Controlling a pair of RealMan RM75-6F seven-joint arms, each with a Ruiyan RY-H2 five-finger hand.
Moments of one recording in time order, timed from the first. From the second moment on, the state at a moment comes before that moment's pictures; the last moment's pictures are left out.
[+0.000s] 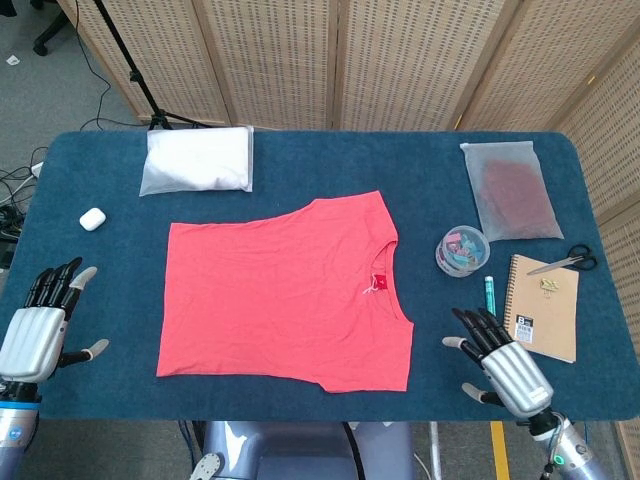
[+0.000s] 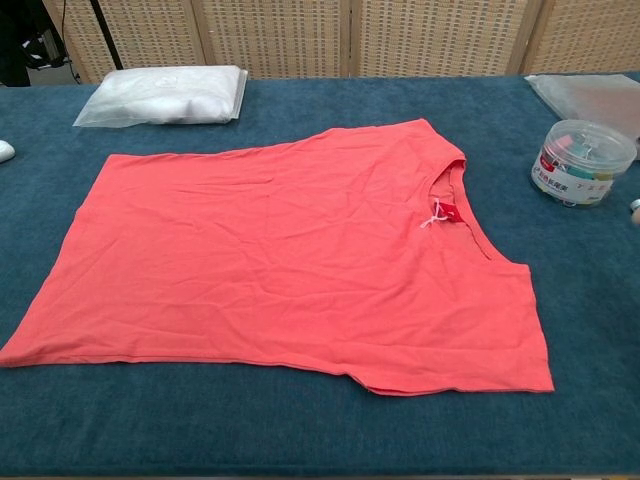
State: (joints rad) left arm -0.14 -1.09 -0.06 -1.86 1.48 1.45 0.16; right arm 0.20 -1.28 -0.06 -1.43 -1.90 1.43 0.10
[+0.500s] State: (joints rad) left arm -0.15 -1.10 -0.07 -1.85 1.46 1.45 0.18; right arm 0.27 -1.46 -0.07 -1.37 -1.87 1.30 -0.02
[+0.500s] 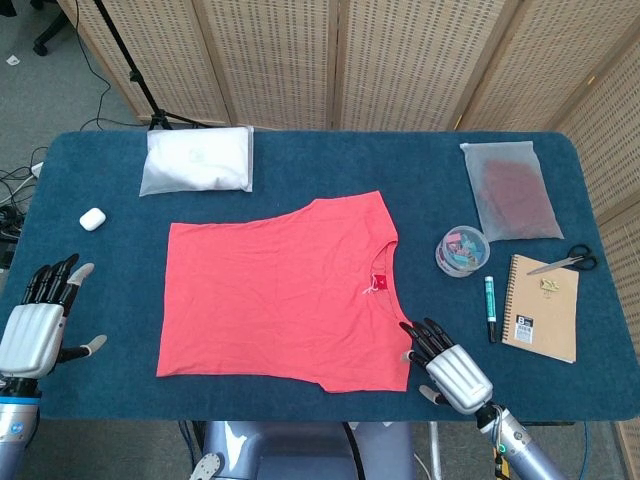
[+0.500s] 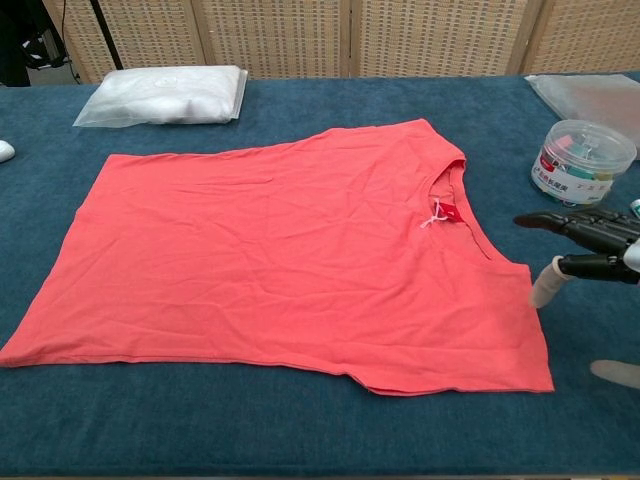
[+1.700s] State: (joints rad) left arm -0.16 -1.11 -0.07 -1.85 1.43 1.43 0.20; right arm 0.33 -1.55 -0.10 -1.36 -1.82 1.22 -0.14
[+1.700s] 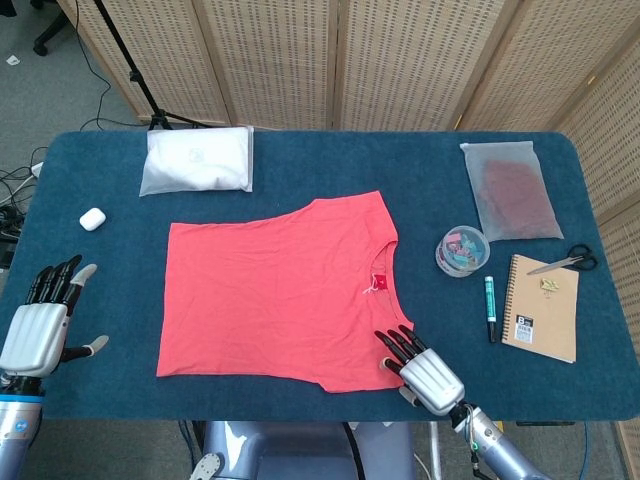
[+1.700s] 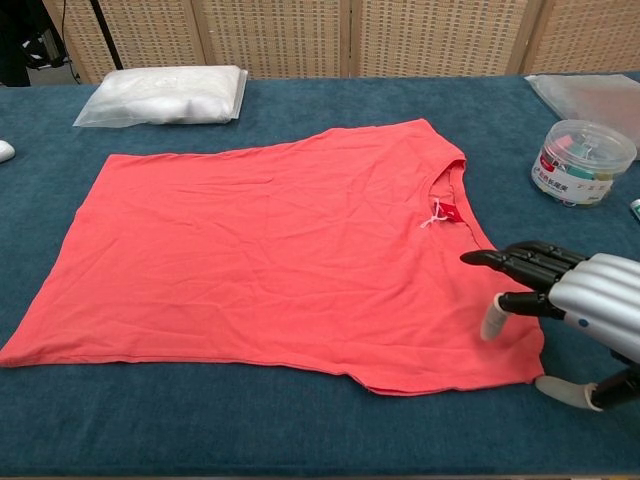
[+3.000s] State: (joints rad) left arm -0.17 -1.12 -0.07 -1.85 1.41 1.42 0.22; right arm 0.38 -1.58 -0.10 -1.33 -1.78 1.20 -0.16
